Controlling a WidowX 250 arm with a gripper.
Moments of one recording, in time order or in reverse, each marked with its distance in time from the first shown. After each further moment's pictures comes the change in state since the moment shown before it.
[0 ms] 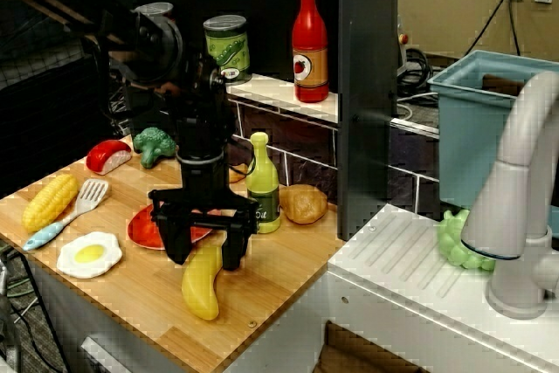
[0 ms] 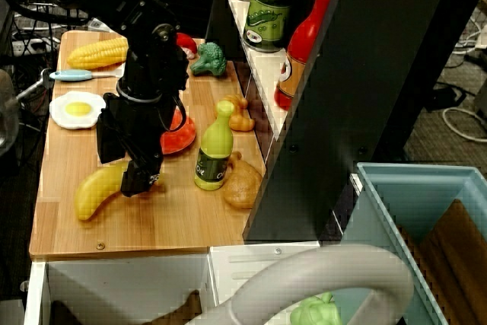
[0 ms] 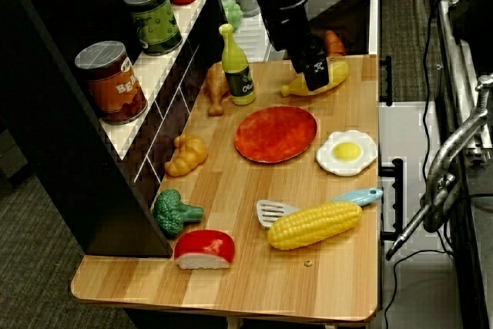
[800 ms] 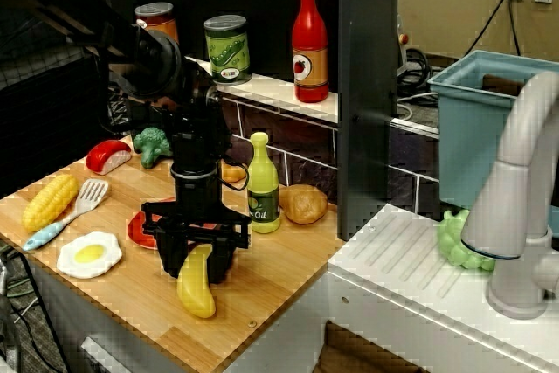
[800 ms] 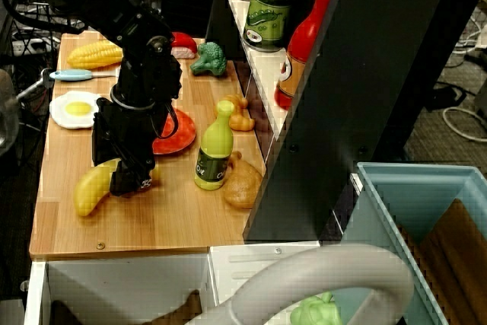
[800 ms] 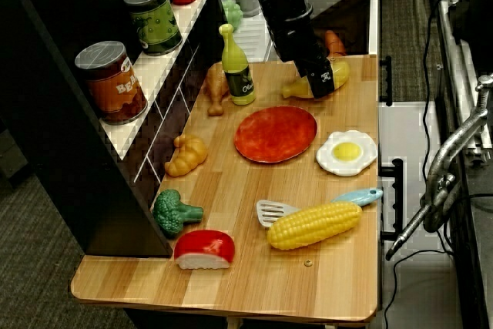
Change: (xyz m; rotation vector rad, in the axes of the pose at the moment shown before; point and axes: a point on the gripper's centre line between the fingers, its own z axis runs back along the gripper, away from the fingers) arm -0.004 0.009 -0.013 0.025 0.027 0.011
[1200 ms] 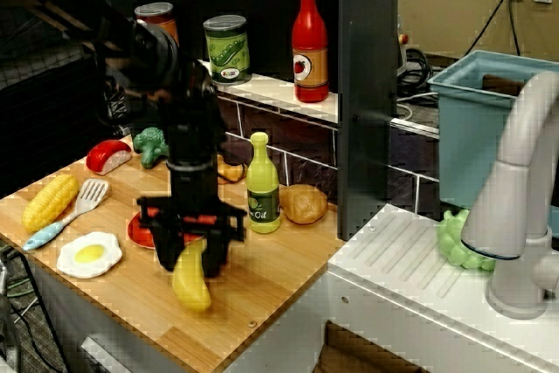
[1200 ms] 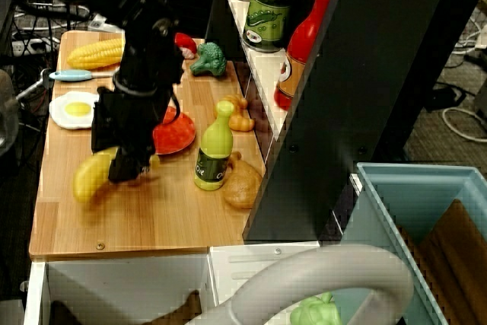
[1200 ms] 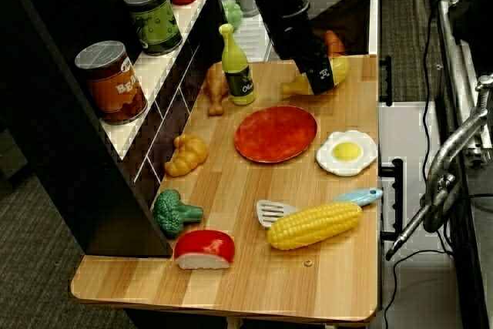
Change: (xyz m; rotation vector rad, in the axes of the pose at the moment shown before) arm 0.002 0.007 0.011 -0.009 0.038 -0.009
